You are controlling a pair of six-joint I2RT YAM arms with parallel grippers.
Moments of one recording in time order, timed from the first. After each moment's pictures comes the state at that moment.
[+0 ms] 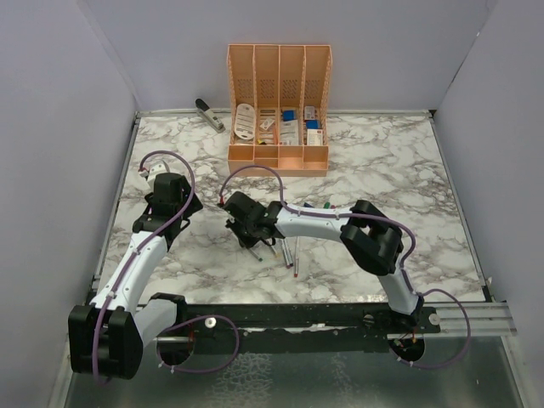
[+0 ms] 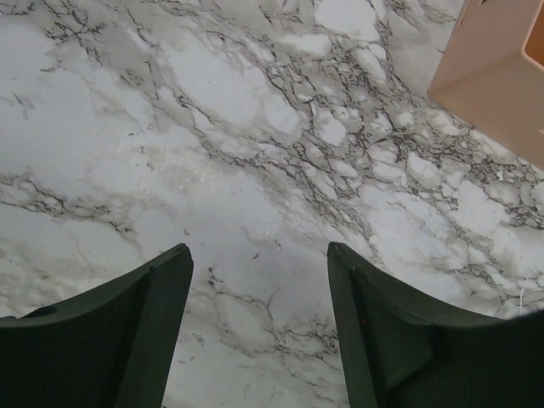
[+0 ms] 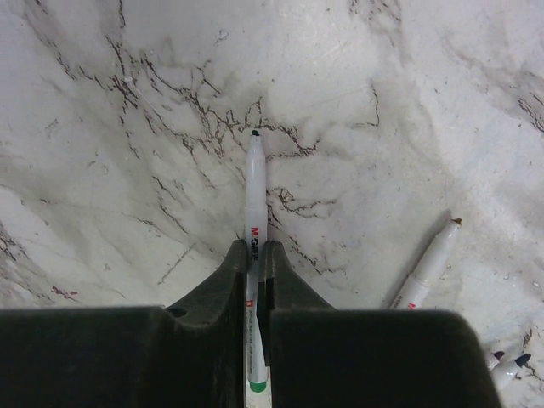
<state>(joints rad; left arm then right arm) -0.13 1.03 0.68 -0.35 -0.26 -0.55 1.08 2.11 1.51 -0.38 0.03 0.24</state>
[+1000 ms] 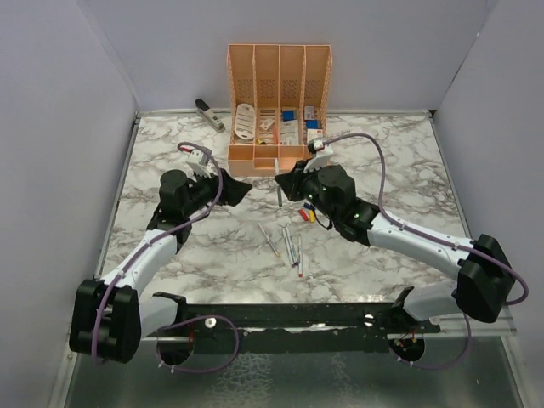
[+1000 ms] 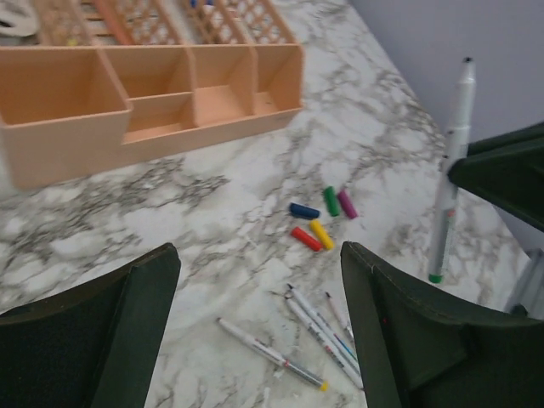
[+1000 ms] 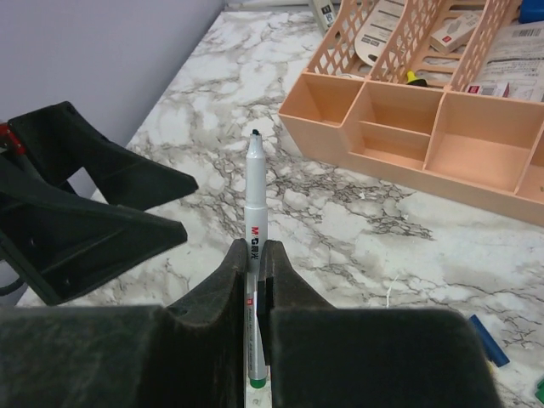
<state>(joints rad) -0.18 1.12 0.57 0.33 0.48 -0.44 0.85 1.39 0.98 0.23 0.22 0.42</state>
